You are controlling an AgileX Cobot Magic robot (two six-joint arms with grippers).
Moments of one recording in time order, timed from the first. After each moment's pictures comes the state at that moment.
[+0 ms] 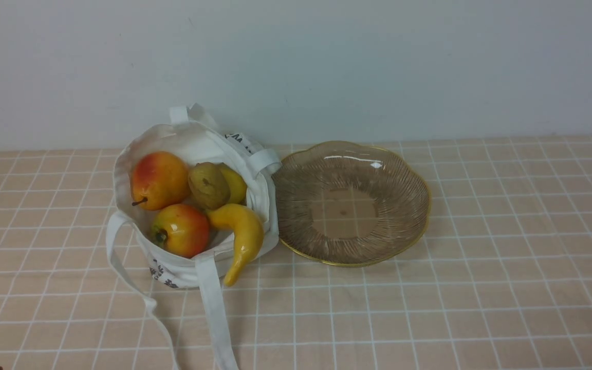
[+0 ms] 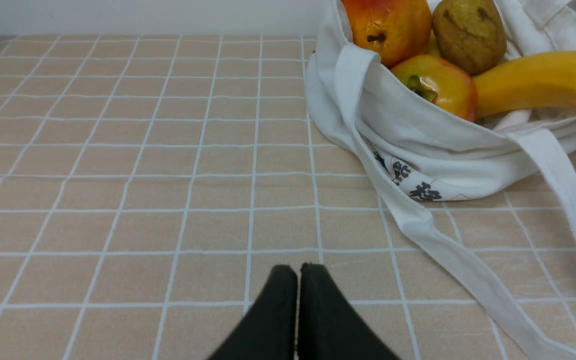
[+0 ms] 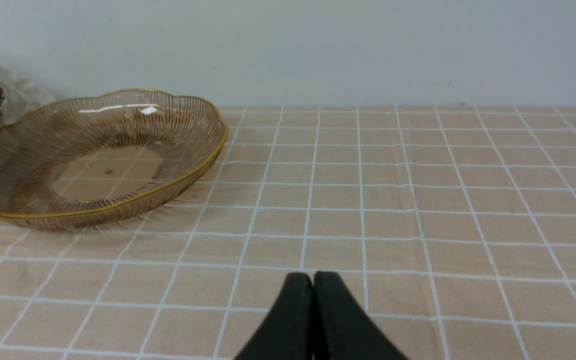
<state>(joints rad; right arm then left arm) 0.08 -0.01 0.03 0.00 0.36 0.02 -0.03 -0.01 0.03 0.03 0.38 -0.07</state>
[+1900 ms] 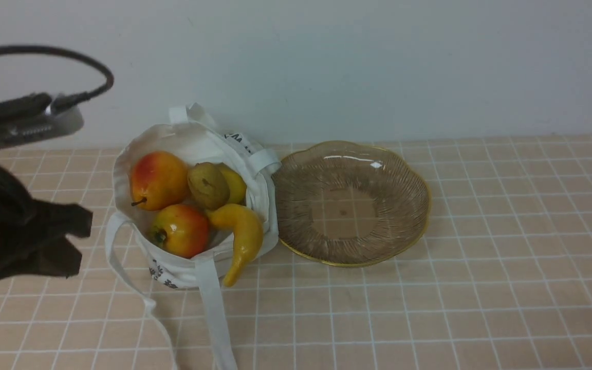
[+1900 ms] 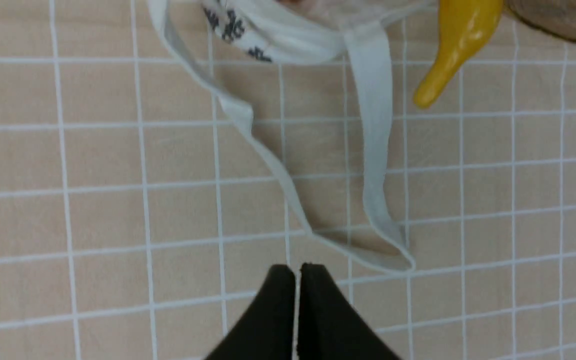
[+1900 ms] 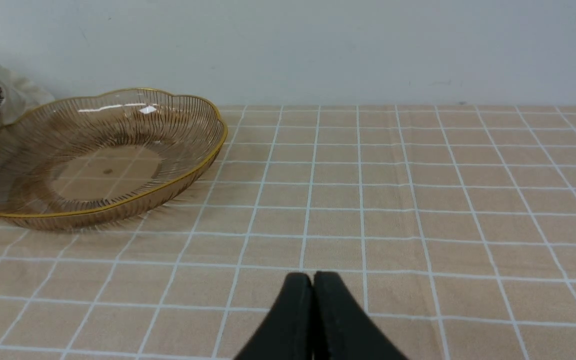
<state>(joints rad) 0.08 -0.01 0.03 0.00 0.36 0.02 -0.03 1.20 -1.05 -0.28 1.13 0.02</state>
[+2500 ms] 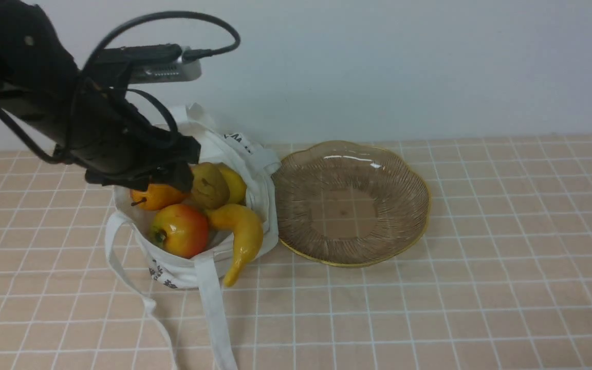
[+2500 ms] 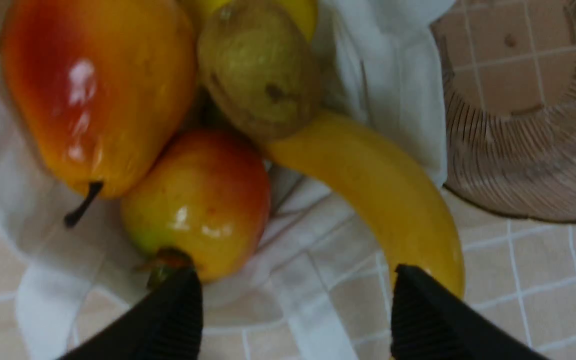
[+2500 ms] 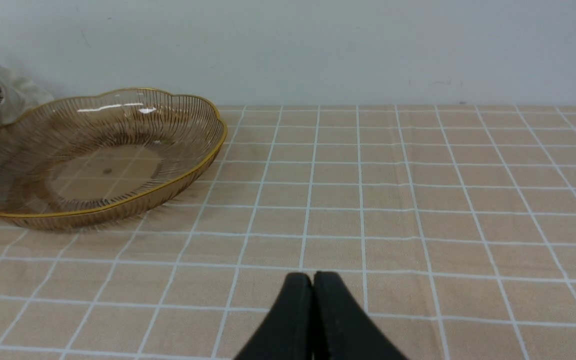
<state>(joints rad) 0.08 -0.01 0.03 0.00 0.36 0.02 -0.24 1.63 -1.32 -0.19 0.82 0.01</state>
